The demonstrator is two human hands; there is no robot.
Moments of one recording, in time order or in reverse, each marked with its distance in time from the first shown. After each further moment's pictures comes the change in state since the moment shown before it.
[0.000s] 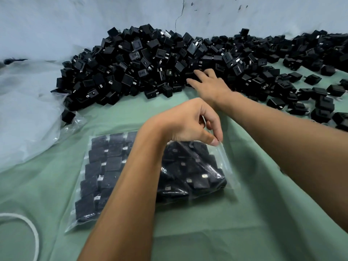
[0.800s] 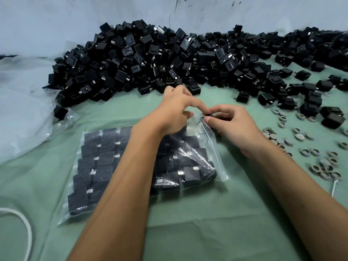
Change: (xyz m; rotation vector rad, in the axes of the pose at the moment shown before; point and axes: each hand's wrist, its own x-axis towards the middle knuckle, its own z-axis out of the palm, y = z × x) left_hand 0.012 -0.025 0.009 0.305 0.321 -0.099; right_hand -0.169 -0.019 -0.006 1.331 0.129 0.355
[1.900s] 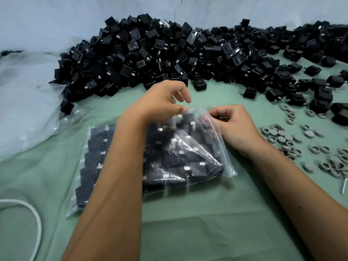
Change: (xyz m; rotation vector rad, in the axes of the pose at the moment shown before) left_hand -0.012 -0.025 -0.029 -0.158 0.003 -0.104; right_hand -0.006 -0.003 0.018 -0.047 -0.035 -0.110
